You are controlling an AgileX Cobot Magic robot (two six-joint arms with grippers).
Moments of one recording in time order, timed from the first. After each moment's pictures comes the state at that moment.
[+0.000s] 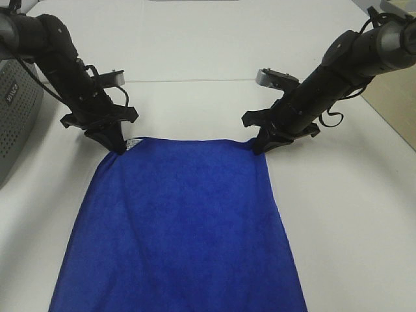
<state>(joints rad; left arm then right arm) -0.15 2.46 -1.92 -0.42 1.11 0.33 0.19 2.29 -1.50 0.69 0.67 -0.52</state>
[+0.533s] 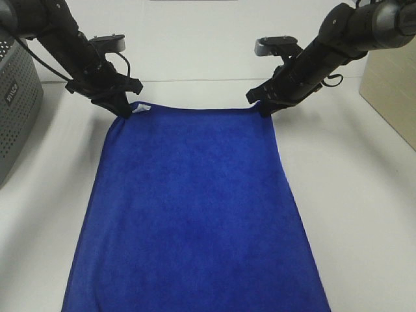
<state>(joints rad) -0.15 2.46 -2.07 -0.40 0.97 0.34 0.19 2.32 -1.72 0.50 0.58 -0.56</state>
